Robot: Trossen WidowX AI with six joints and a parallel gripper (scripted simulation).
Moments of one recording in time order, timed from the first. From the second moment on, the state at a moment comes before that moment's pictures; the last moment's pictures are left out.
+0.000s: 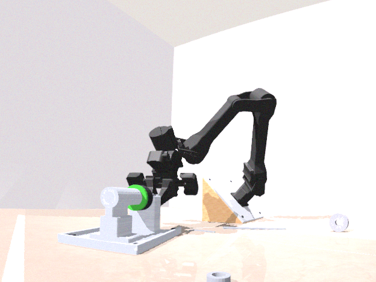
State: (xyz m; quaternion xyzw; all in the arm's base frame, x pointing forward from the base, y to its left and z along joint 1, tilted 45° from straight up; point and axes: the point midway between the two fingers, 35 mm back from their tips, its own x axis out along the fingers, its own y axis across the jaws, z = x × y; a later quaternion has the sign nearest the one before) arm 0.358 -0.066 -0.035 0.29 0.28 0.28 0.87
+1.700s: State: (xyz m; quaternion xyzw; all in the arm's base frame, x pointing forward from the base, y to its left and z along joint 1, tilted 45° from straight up) arm 0.353 -0.067 -0.036 0.29 0.28 0.28 0.87
